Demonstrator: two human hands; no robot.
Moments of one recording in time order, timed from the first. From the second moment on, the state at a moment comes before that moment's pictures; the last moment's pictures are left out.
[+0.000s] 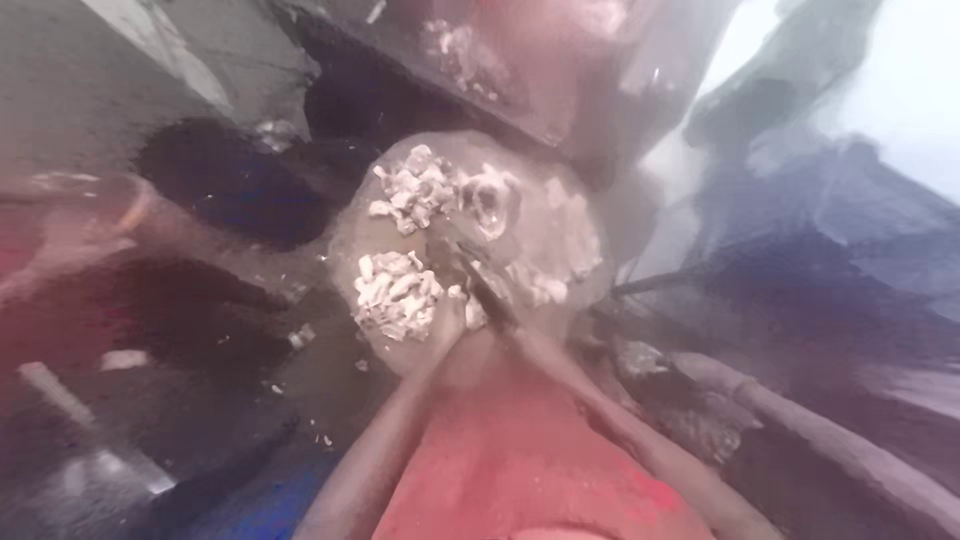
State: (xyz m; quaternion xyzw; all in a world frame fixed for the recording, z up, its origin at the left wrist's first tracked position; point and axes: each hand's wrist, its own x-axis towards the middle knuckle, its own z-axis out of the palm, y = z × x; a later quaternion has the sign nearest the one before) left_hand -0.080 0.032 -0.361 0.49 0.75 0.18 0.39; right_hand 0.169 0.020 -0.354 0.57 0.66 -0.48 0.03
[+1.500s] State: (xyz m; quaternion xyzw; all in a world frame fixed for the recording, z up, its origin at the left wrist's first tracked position) left_hand -0.083 -0.025 -0.388 0.56 0.70 0.07 0.44; right_hand 0.151 -0.005 -0.318 0.57 0.68 -0.46 0.02
